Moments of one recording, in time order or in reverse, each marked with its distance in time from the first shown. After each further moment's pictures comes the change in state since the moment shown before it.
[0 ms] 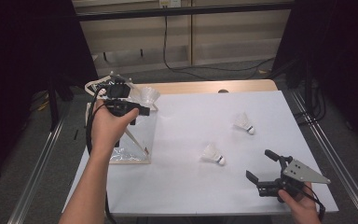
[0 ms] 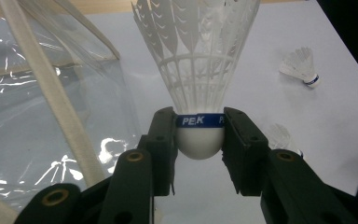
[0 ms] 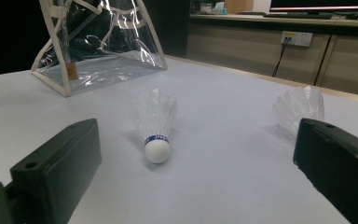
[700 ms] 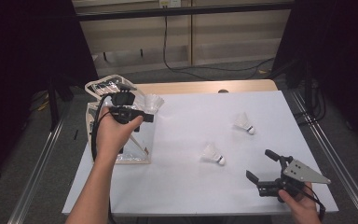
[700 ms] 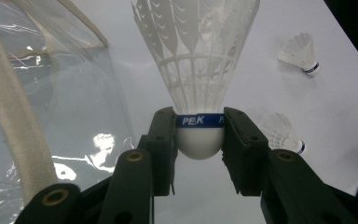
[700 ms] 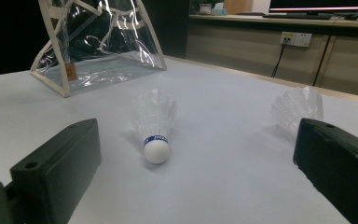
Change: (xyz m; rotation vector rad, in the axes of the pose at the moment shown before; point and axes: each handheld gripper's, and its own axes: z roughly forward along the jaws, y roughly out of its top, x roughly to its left) left arm -0.003 -0.016 0.016 0.015 -0.022 0.016; right arm 0.000 0.000 0.000 -0.003 -0.001 -0.004
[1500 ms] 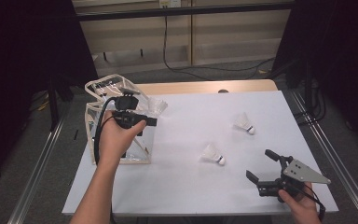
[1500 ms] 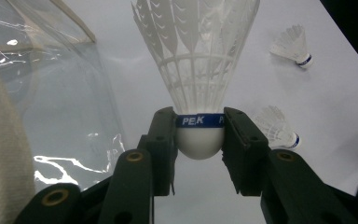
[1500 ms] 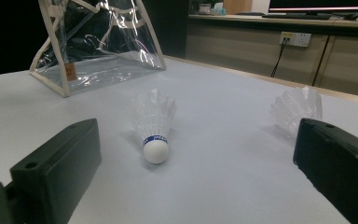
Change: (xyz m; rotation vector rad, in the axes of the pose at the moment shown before) left arm -0.005 -0.009 0.005 0.002 -0.019 0.020; right arm 0.000 0.000 0.000 0.001 -0.003 0.001
